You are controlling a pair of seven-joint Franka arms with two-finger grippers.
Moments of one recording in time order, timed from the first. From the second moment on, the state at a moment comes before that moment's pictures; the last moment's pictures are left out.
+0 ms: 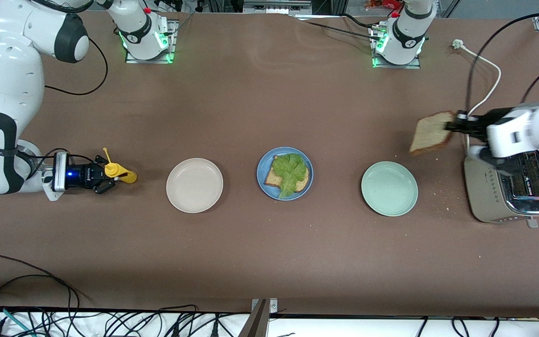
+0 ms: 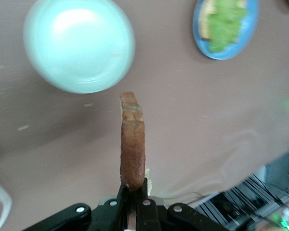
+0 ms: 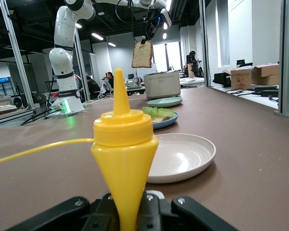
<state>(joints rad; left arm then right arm) 0.36 0.33 -0.44 -1.47 -0.17 1.32 0.26 -0.05 1.05 -0.45 -1.48 1.41 1.12 -2.49</state>
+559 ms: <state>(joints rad) 0.18 0.63 -0.44 -1.47 -0.67 1.55 0.20 -0.06 1.06 -0.45 -1.46 1.41 1.12 -2.48</state>
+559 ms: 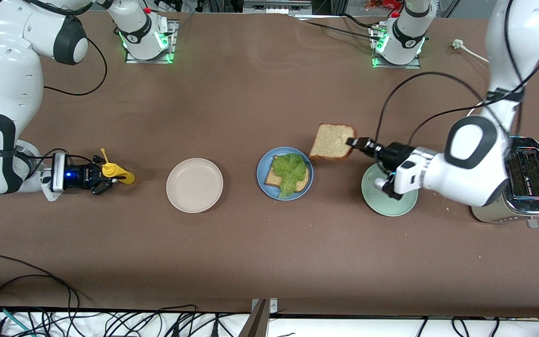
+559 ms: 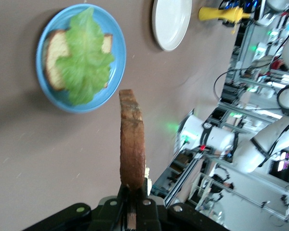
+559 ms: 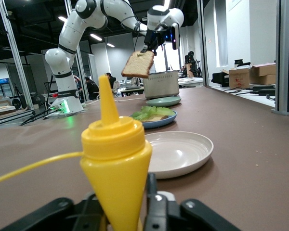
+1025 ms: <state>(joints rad) 0.05 0.78 -0.45 -1.47 -0.78 1.78 0.32 -0.07 1.06 -0.46 -1.45 1.41 1.11 -2.43</state>
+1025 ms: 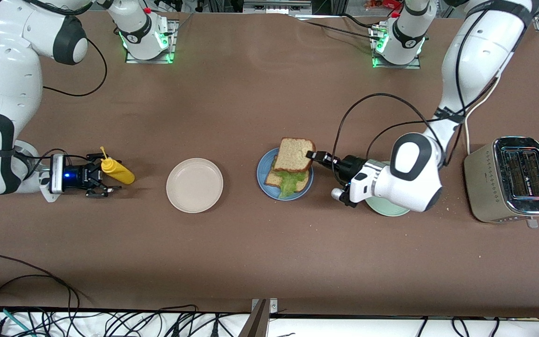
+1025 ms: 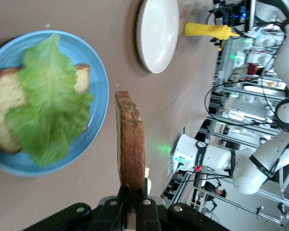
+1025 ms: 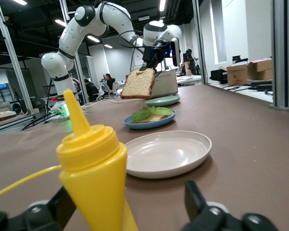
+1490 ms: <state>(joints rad) 0.05 0.92 -0.44 -1.47 -0.87 1.86 0.58 -0.19 1.06 -0.48 -1.39 1.31 1.11 -2.36</state>
